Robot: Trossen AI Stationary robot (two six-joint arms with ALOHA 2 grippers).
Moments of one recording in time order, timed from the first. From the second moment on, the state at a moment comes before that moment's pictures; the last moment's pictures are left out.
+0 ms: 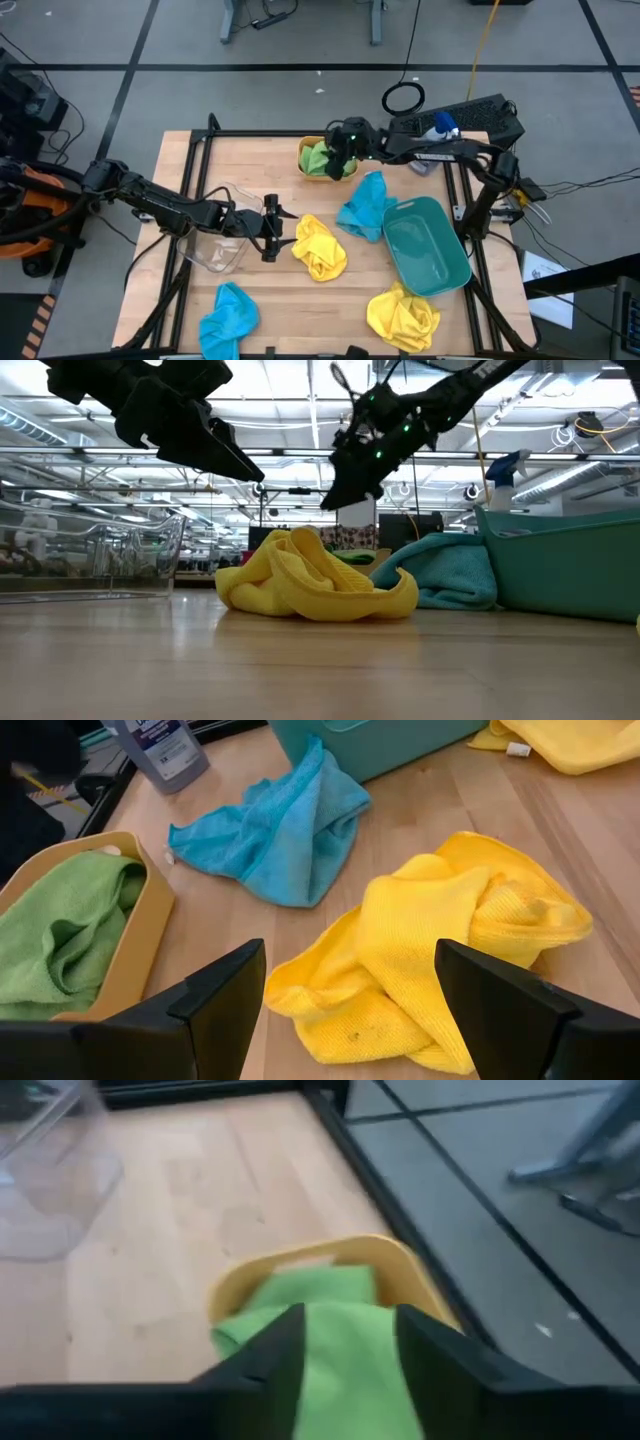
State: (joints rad) left arm -0.23 1.27 0.62 0.10 -0.30 0.12; right arm -0.43 1.77 1.22 -0.03 0.01 -0.10
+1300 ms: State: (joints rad) left arm -0.23 1.27 0.62 0.09 -0.29 0.12; right arm -0.49 1.94 1.22 -0.04 0.13 -0.09
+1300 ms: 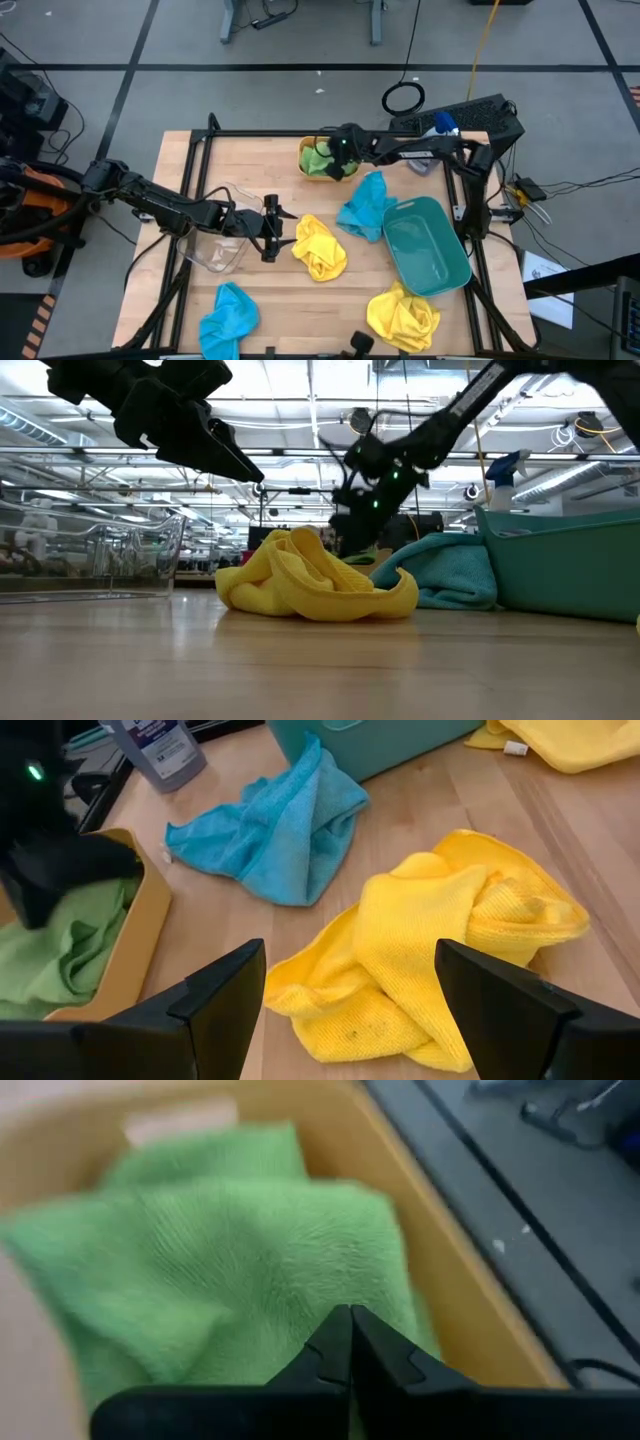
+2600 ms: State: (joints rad) left arm -0.33 1.27 0.64 0.10 -0.29 -0.02; right arm 0.15 1.61 1.16 -0.35 0.25 0.27
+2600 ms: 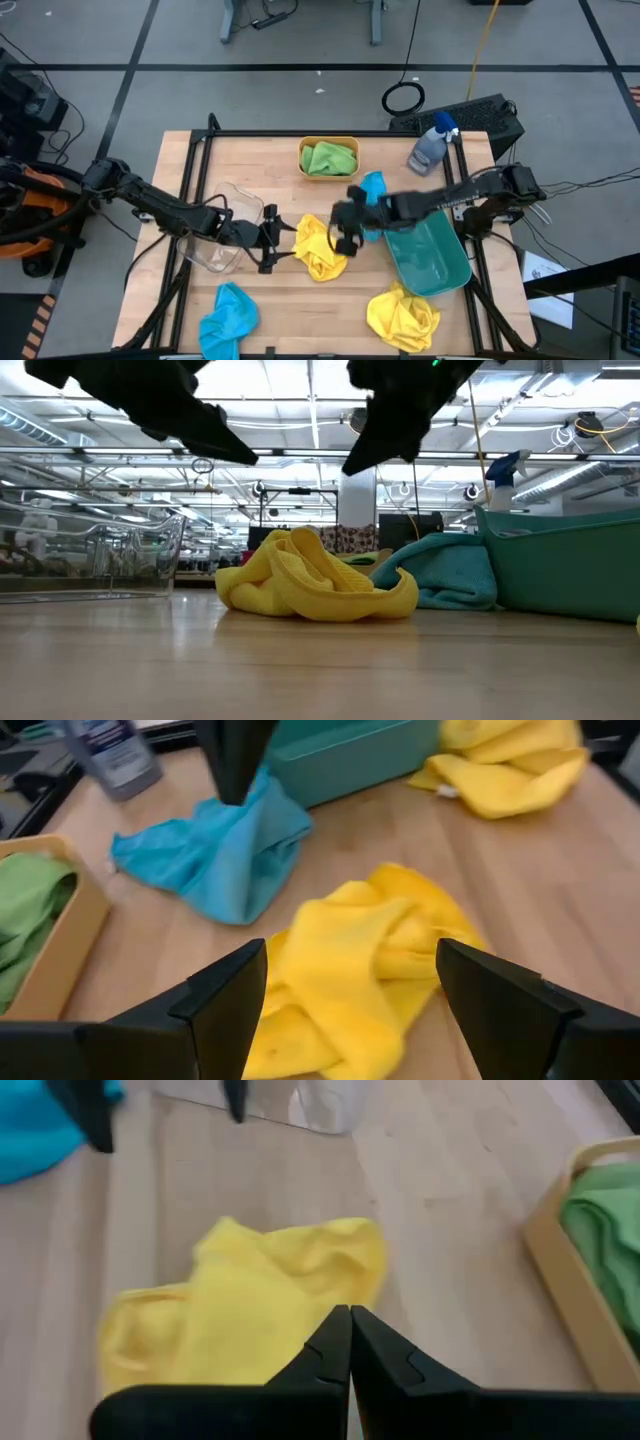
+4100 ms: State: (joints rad) left arm -0.52 1.27 0.65 0.10 -0.40 -0.18; right arm 0.36 1.92 1.19 -0.17 0.50 0.33
